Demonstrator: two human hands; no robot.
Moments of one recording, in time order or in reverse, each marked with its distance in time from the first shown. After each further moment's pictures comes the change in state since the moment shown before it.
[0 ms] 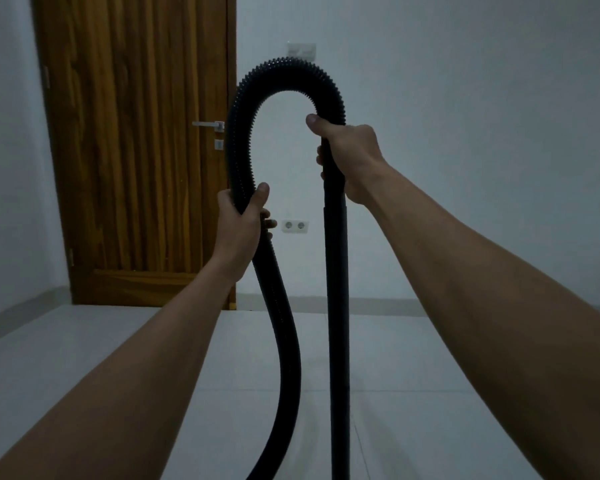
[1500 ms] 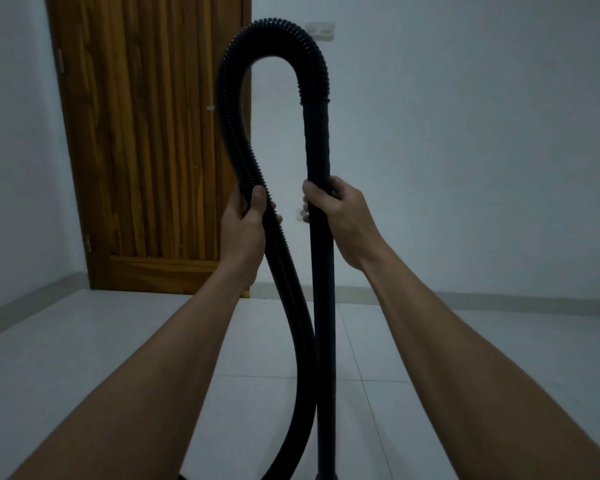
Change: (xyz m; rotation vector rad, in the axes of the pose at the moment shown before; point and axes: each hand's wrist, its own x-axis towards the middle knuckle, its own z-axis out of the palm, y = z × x) left_hand -0.010 -0.024 -0.037 -0.060 0.047 -0.012; right_hand -0.049 0.106 0.044 0.050 -0.208 -0.079
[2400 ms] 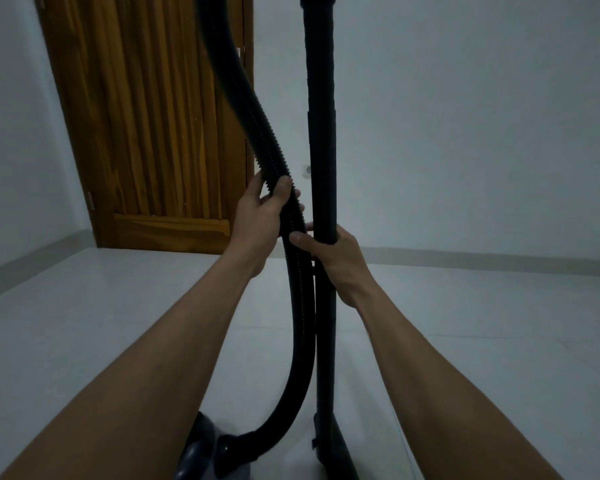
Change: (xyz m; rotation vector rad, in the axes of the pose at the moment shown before) left_hand -0.046 -0.036 -0.020 -0.014 -0.137 -0.164; right_hand -0.081 0.112 0.024 0.044 0.005 0.309
